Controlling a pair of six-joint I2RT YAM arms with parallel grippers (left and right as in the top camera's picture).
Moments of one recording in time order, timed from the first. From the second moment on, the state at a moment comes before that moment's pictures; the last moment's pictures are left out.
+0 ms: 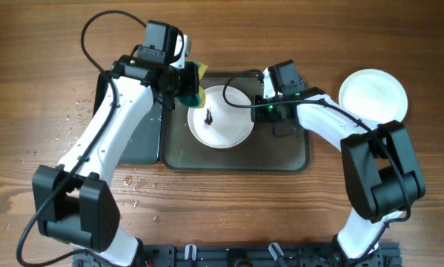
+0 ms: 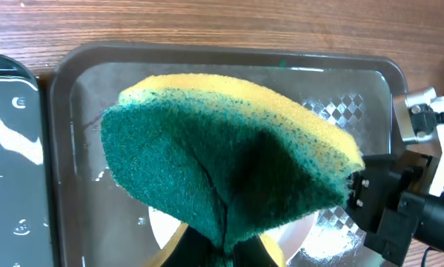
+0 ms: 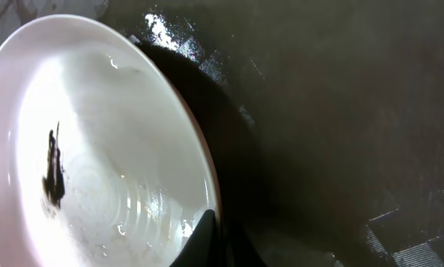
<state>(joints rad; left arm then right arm) -0.29 1.74 1.44 -0.78 0.21 -0.31 0.35 1.92 1.11 -0.32 -0.31 0.37</state>
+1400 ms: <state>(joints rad) -0.32 1.74 1.20 -0.59 0.12 -0.45 0.41 1.92 1.11 -0.31 -0.29 0.51</state>
